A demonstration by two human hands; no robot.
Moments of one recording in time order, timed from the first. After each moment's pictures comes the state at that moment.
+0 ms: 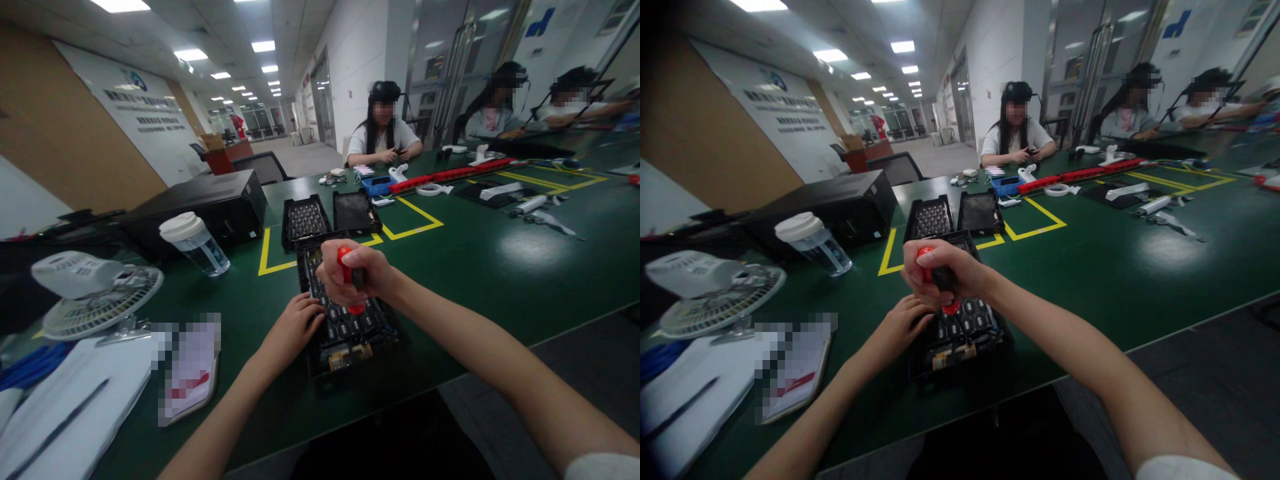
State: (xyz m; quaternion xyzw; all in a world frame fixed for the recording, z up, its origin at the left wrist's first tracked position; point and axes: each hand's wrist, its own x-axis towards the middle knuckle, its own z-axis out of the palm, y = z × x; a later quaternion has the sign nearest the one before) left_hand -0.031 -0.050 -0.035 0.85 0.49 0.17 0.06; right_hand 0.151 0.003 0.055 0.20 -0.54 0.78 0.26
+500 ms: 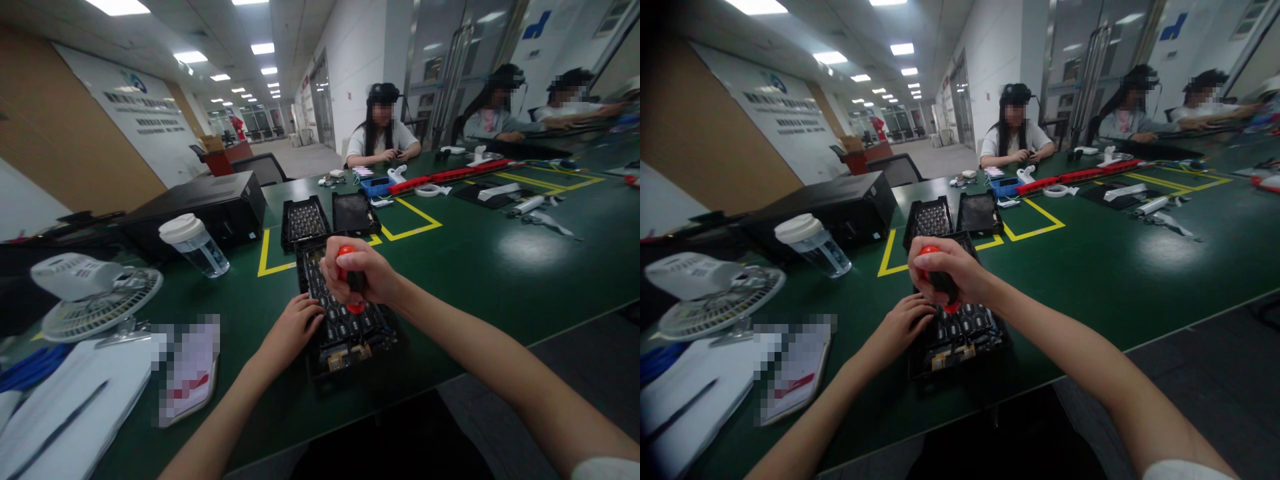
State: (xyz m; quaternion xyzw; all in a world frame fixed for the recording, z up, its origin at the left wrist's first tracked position) left_hand -0.034 -0.048 -0.041 0.86 0.47 0.19 0.04; right_hand 0.159 -0.011 0.056 0.06 -0.59 0.71 0.38
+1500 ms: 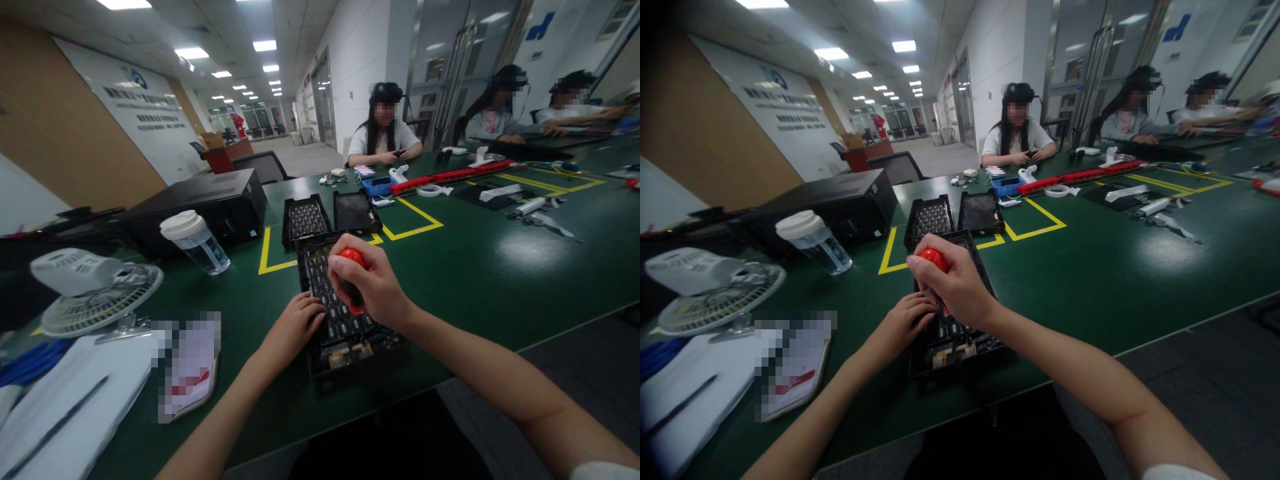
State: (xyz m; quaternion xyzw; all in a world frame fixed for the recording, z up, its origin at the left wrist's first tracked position) left_hand -0.035 -0.050 -0.041 0.86 0.47 0.19 0.04; right_hand 0.152 -0.048 0.065 -0.14 -0.62 0.54 0.55
